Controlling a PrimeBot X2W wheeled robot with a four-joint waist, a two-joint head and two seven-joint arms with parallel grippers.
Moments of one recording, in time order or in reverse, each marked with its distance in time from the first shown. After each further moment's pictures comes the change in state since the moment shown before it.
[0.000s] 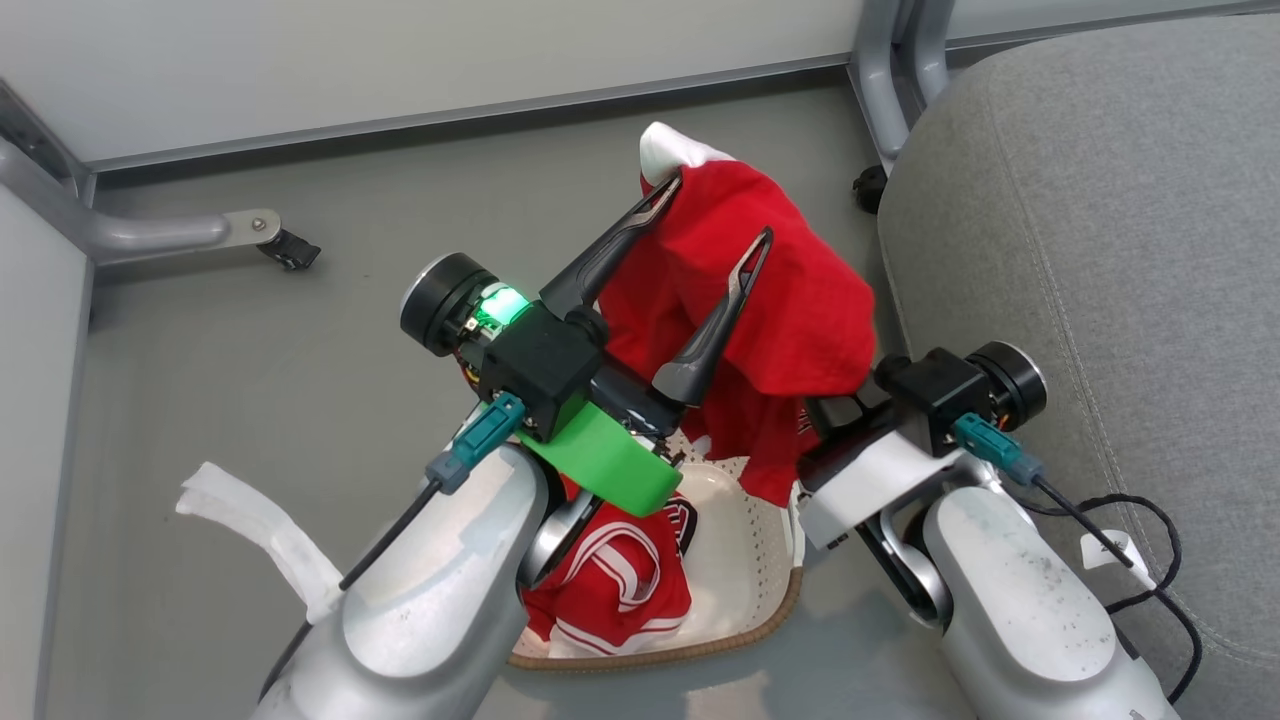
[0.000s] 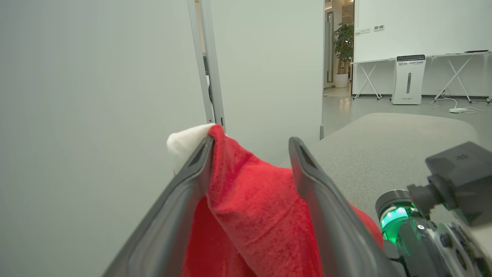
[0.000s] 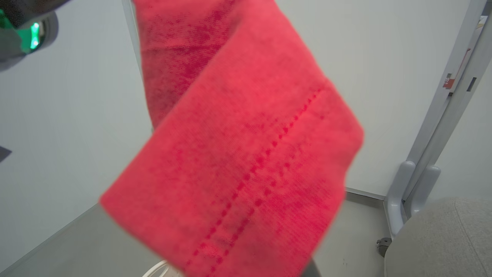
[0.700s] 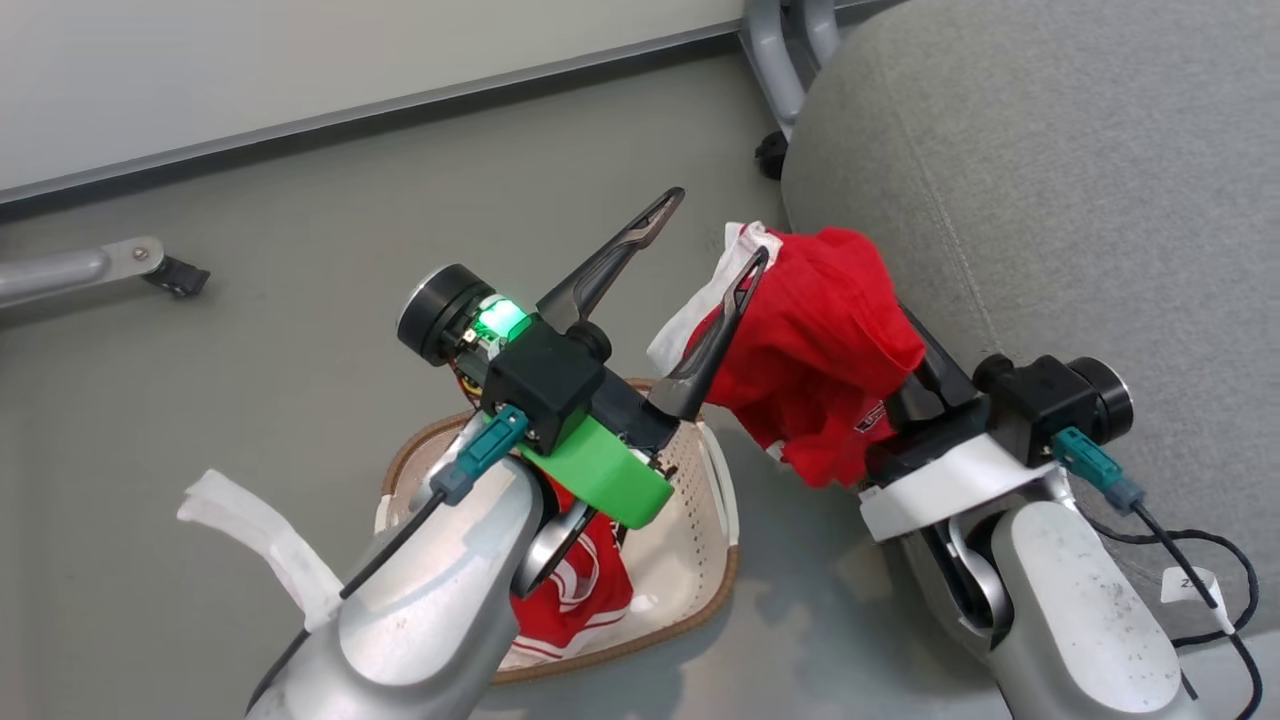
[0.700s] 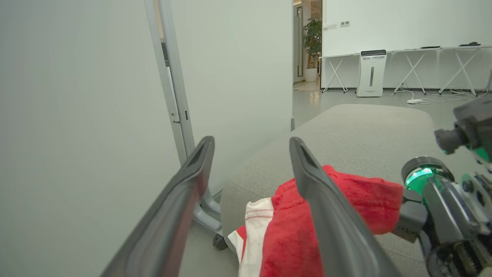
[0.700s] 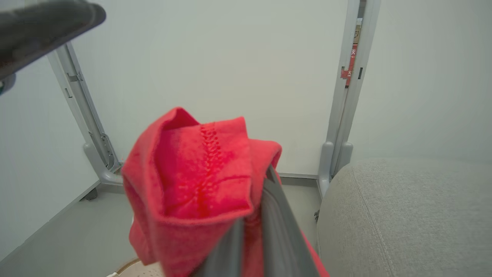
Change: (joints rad) left arm 0.008 0.022 -0.016 0.004 0.014 0.000 -0.001; right arm 0.094 0.000 -0.152 -0.126 -0.012 0.000 0.000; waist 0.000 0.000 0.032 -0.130
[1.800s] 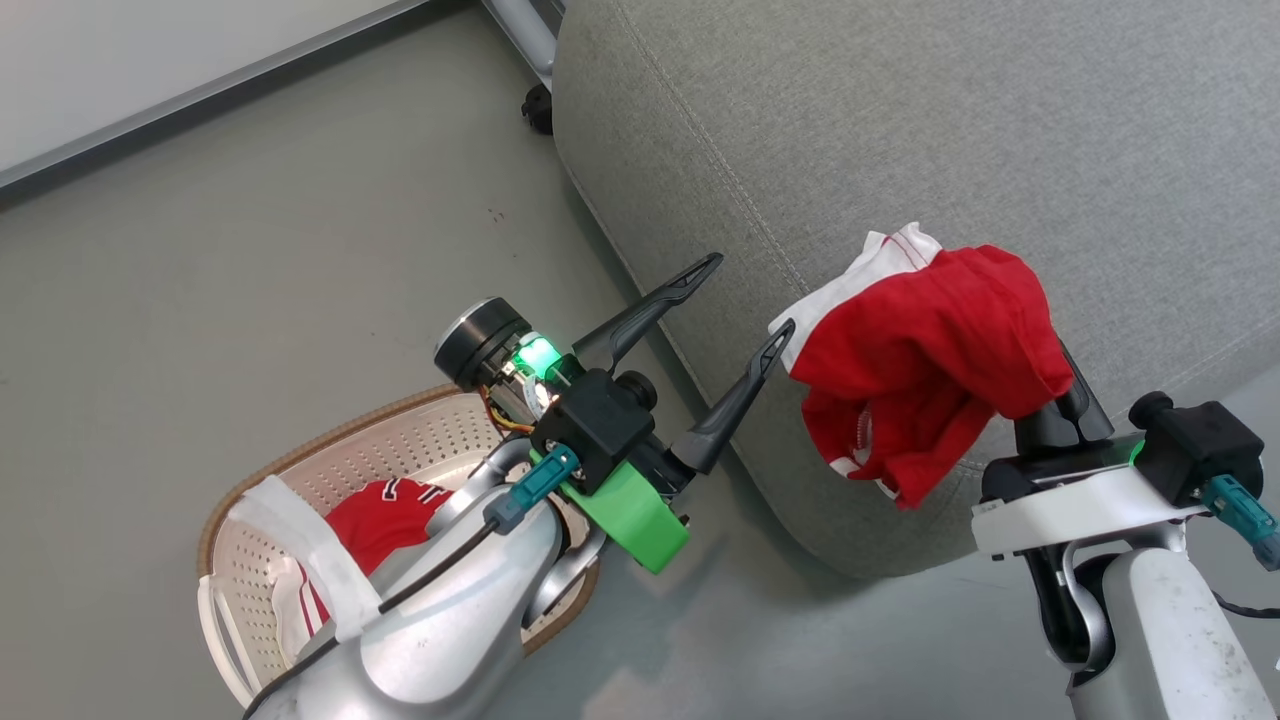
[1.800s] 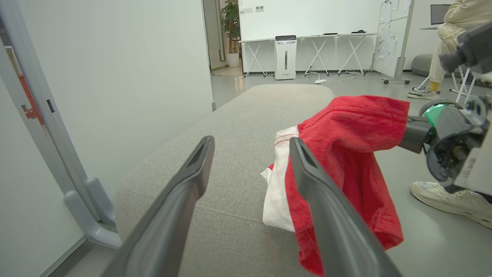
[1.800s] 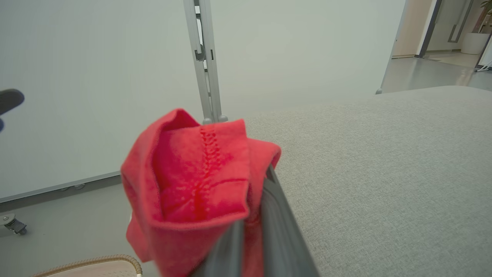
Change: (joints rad) left arm -0.012 0.039 -0.122 0.045 0.021 0.000 0.000; right arm 0.141 -0.001 -0.210 -0.112 0.064 0.000 0.000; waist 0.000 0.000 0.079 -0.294
